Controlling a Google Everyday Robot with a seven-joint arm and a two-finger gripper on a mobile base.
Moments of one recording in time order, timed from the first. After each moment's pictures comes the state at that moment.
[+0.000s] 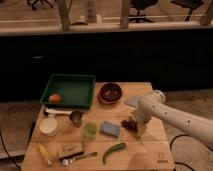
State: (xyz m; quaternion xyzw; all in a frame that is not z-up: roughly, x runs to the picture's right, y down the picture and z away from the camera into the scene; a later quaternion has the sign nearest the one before) arm 0.196 0.214 0.846 -0.29 -0.07 -0.06 0.95
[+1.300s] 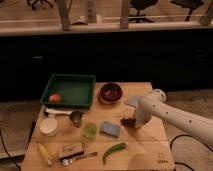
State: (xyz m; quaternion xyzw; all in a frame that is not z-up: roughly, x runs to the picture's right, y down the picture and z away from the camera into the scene) arm 0.193 0.205 0.836 -0.29 -0.08 -0.07 0.95
